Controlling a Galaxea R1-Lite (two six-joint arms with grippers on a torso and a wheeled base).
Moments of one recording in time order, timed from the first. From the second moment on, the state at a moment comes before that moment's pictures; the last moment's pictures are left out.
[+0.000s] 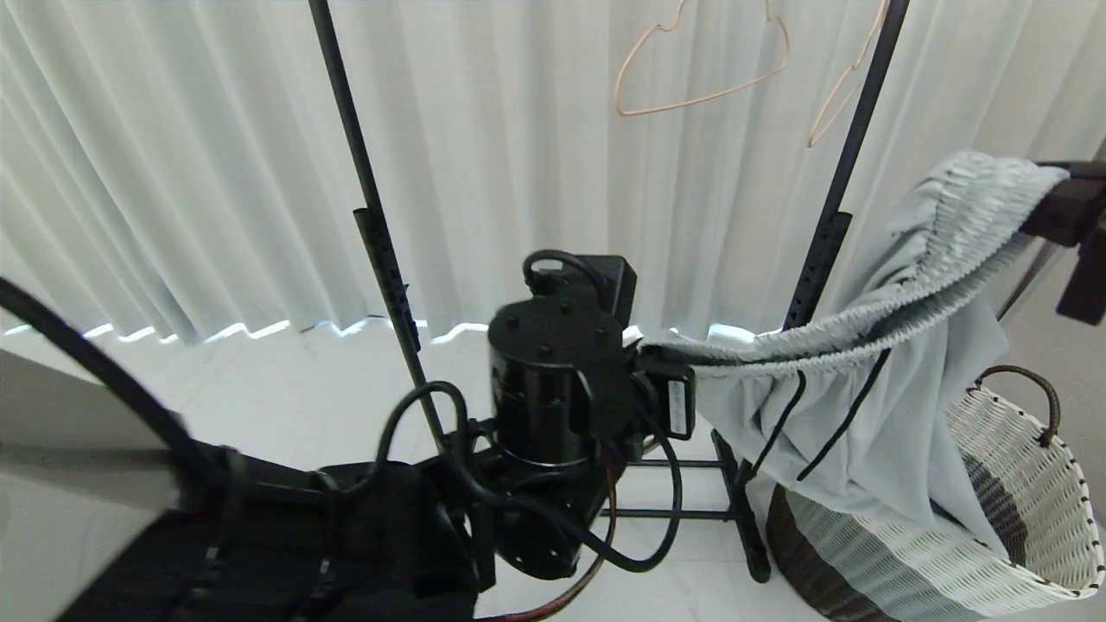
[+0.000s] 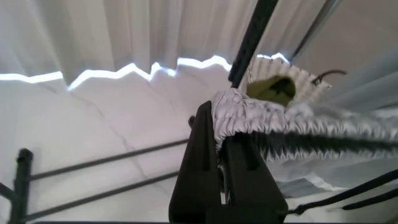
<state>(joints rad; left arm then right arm) -0.93 1.88 -0.98 -0.81 0.44 -0.14 0.61 1.19 -1.09 -0.12 0.05 -0.34</state>
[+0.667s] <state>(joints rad) -0.86 1.27 -0.96 -0.22 0.41 -0.11 0.81 1.47 -1.34 -0.18 0.00 -0.38</state>
